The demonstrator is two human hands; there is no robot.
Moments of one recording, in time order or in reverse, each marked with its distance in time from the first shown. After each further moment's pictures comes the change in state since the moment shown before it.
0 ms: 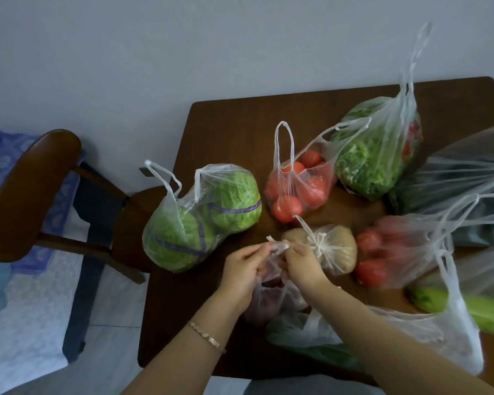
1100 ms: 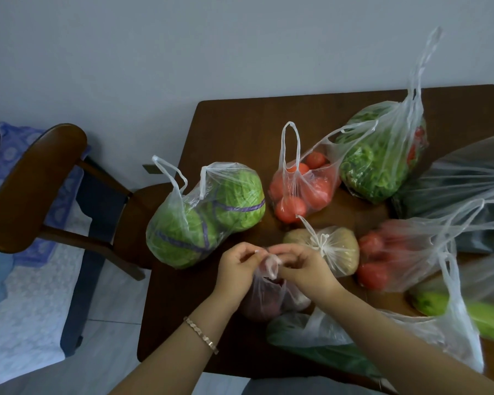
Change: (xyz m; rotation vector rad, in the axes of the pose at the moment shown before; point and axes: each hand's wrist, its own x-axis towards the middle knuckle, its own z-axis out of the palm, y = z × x) left_hand 0.005 -0.008 -0.021 0.399 0.106 0.254; right_hand -0.007 0.011 -0.011 -0.124 -0.151 -0.248
